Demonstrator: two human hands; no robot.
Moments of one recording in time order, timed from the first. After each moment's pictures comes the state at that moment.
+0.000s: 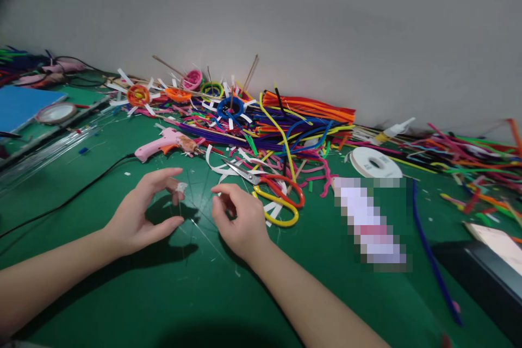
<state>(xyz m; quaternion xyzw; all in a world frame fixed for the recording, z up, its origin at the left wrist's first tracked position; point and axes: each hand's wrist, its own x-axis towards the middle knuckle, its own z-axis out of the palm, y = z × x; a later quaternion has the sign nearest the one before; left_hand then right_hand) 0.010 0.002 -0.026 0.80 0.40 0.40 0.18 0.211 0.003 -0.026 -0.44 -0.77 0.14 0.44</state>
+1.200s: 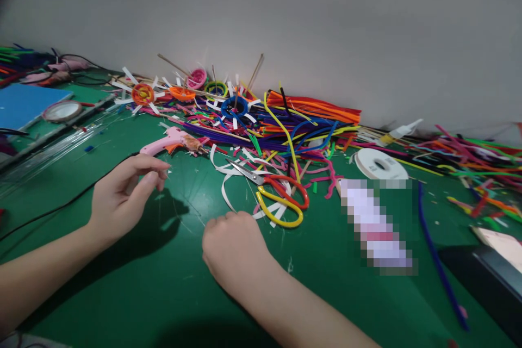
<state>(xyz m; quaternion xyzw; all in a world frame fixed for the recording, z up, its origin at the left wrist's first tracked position) 0.000 0.010 -0.012 0.70 0.46 0.51 0.19 0.192 -0.020 0.006 -0.42 -0.90 0.02 -0.10</state>
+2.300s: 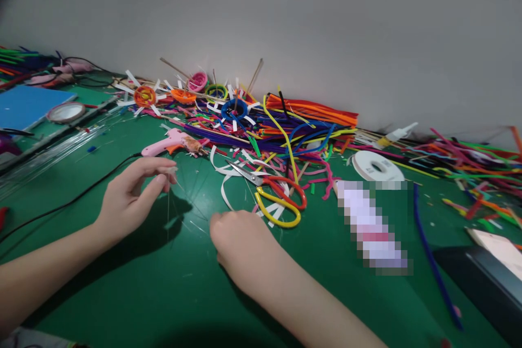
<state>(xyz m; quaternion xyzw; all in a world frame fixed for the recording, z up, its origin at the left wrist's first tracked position) 0.003 0.009 -0.014 0.71 0.46 0.50 0.21 0.199 -0.012 0.034 -0.46 -0.86 0.13 -0.17</state>
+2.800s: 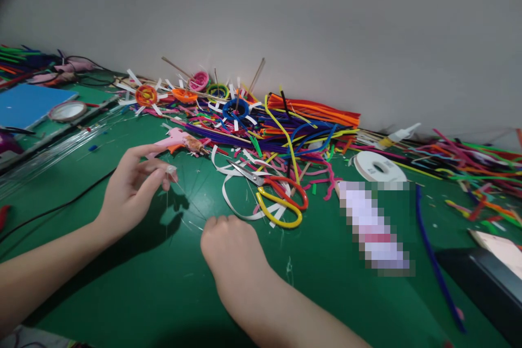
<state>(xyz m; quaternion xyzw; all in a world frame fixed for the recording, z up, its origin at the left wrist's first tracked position) 0.004 0.012 -0.016 0.63 0.47 0.54 0.29 0.179 -0.023 0.034 -0.48 -0.85 0.12 -0.19</state>
